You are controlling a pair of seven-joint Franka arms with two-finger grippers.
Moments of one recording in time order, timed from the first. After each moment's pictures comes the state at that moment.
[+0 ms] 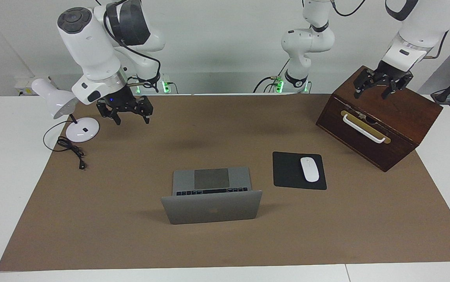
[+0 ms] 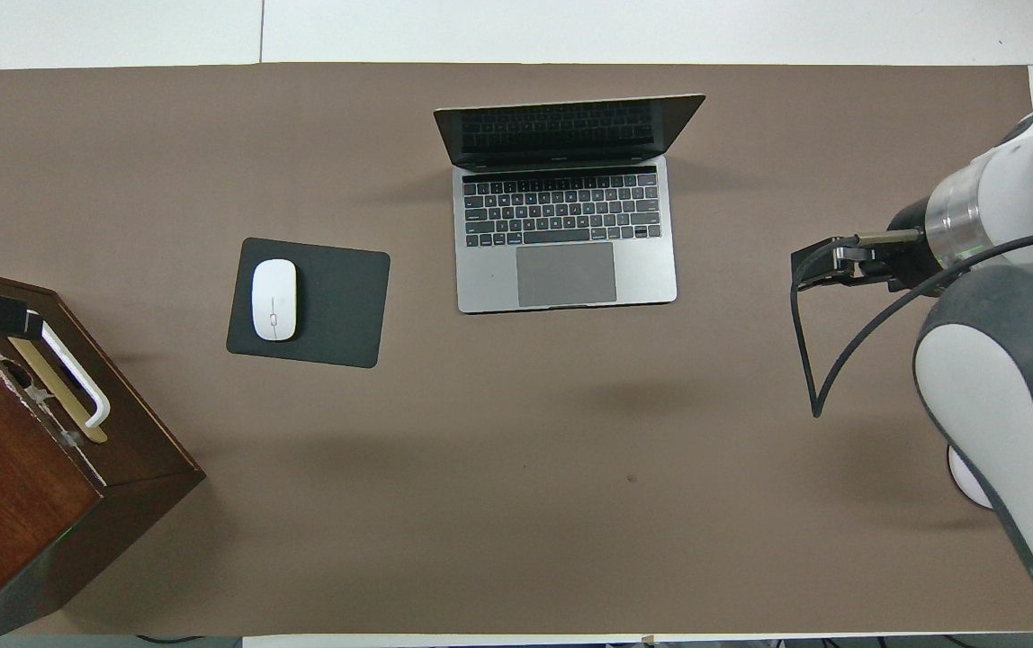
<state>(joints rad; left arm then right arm) -0.05 -0.12 0.07 -1.69 -0.03 1.55 0.10 -0.02 0.00 0.13 -1.73 0.06 1.73 0.09</state>
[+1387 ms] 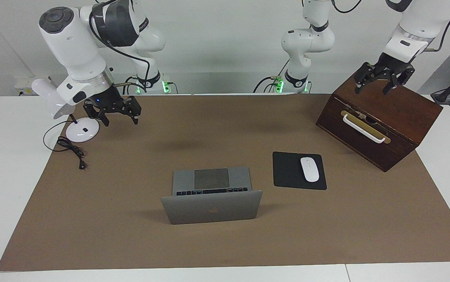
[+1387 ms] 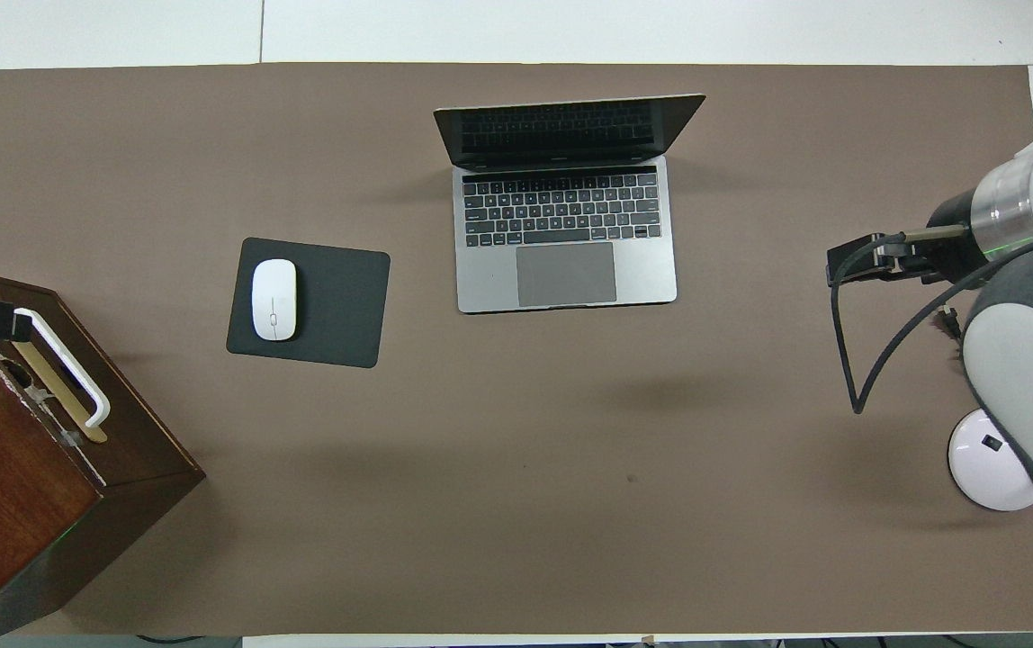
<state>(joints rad) -0.05 -0.15 0.05 -1.69 -0.03 1.55 0.10 -0.02 0.00 0.08 -1.72 0.06 1.73 0.06</state>
